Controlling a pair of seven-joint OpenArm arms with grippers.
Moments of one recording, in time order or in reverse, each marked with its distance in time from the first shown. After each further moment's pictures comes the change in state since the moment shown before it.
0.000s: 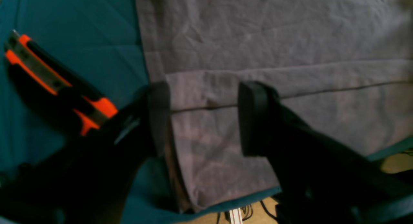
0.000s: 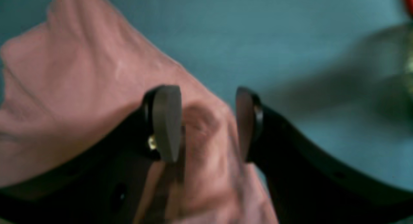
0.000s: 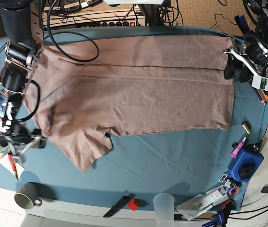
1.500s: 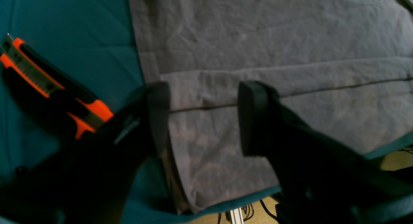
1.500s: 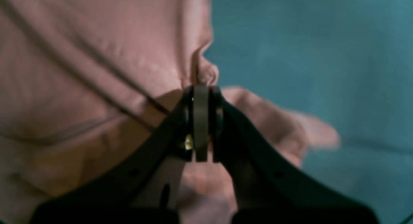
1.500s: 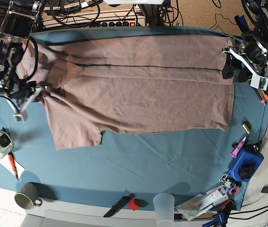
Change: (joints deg) left arm 0.0 0.1 0.0 0.0 0.0 -1.3 -0.1; right arm -31.3 2.7 6.6 40.9 16.1 -3.8 -23.8
